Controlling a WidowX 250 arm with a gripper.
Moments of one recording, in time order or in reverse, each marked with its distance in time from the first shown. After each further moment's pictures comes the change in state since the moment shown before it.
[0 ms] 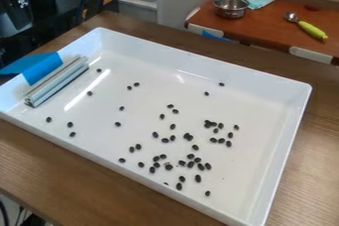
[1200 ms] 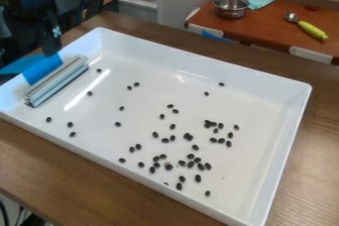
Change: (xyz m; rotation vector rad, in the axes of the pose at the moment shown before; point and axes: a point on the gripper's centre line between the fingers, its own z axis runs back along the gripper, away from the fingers) arm 0.001 -0.036 -0.041 -0.042 0.093 0.065
